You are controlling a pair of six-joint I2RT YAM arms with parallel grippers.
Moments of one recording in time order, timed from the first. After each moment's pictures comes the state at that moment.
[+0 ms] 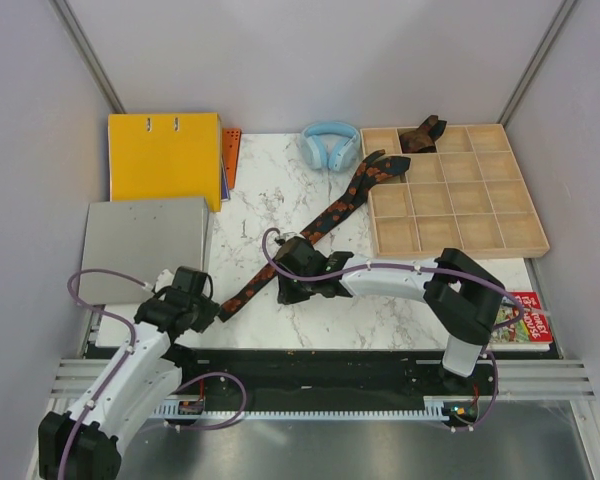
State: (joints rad) left arm -0.30 0.66 0.38 -0.81 -0.20 -1.18; right arm 1.05 1.78 1.12 -0.24 0.00 0.74
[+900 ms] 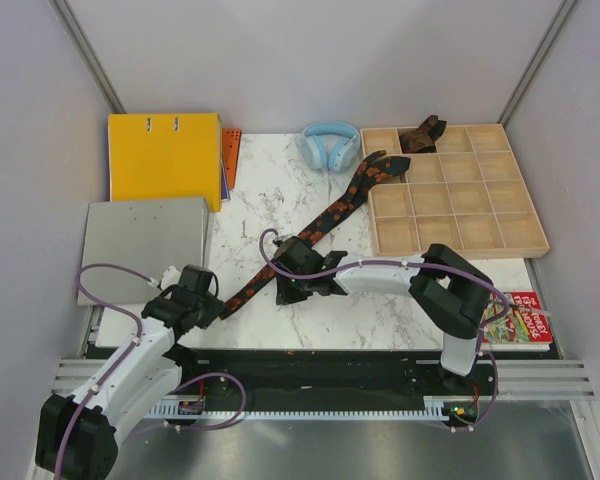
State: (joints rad) left arm -0.34 0.76 0.33 -0.67 -0.24 -1.17; right arm 1.03 1.85 1.13 -0.21 -0.06 0.74
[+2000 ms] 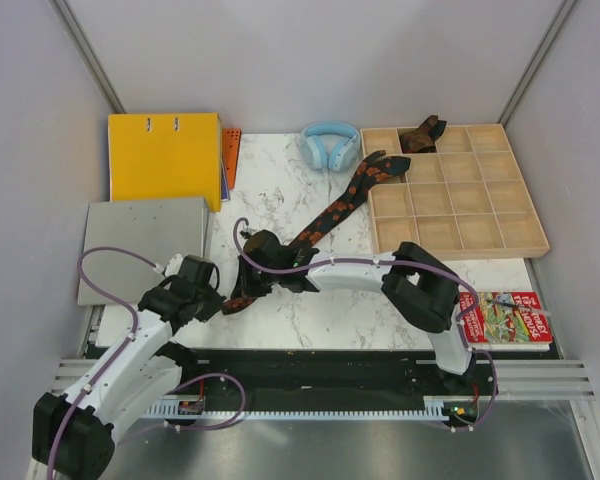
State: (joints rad) left arm -0.38 0.78 0.46 -0.75 -0.20 -1.07; right arm 1.09 2.00 1.39 -0.06 -0.17 0.93
